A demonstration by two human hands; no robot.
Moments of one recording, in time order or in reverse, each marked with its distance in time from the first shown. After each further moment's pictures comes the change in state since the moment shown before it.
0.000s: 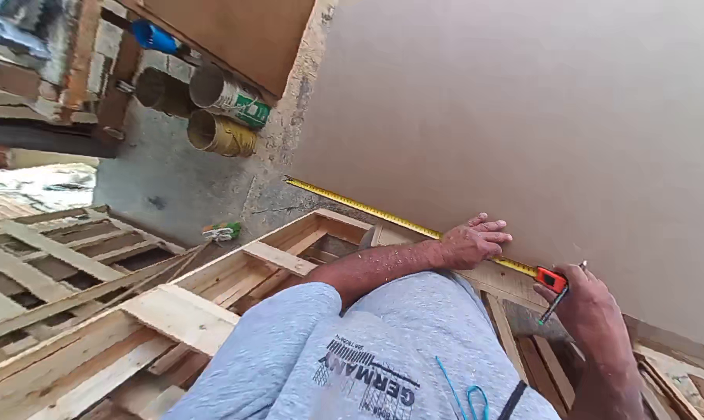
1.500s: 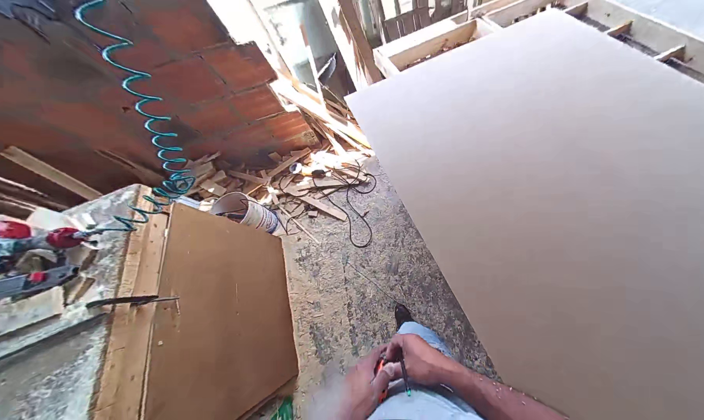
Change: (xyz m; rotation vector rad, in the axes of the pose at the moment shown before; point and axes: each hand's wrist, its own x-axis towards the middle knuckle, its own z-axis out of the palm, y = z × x) left_hand -0.188 -0.555 -0.705 -0.217 -0.577 -0.707; right_hand 0.606 -0.760 0.073 1.040 -0.315 -0.112
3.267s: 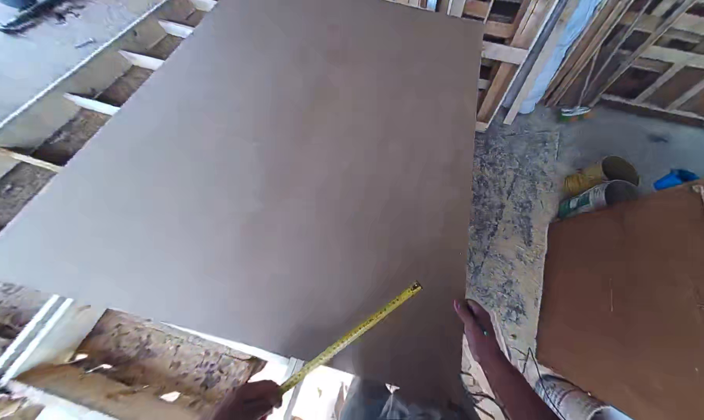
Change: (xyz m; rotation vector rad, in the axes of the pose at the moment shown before) left_hand 0.761 0.659 -0.693 1.831 -1.312 0.616; right_hand 0.652 -0.318 -0.442 -1.403 -2.316 -0.316
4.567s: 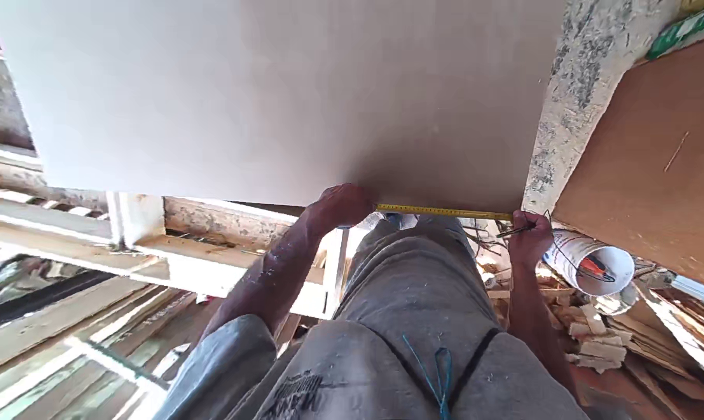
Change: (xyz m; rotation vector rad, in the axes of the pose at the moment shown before) left_hand 0.116 0.141 0.012 0.888 -0.222 -0.070; right_hand -0.089 0.068 -0.019 -0.492 0.512 -0.018
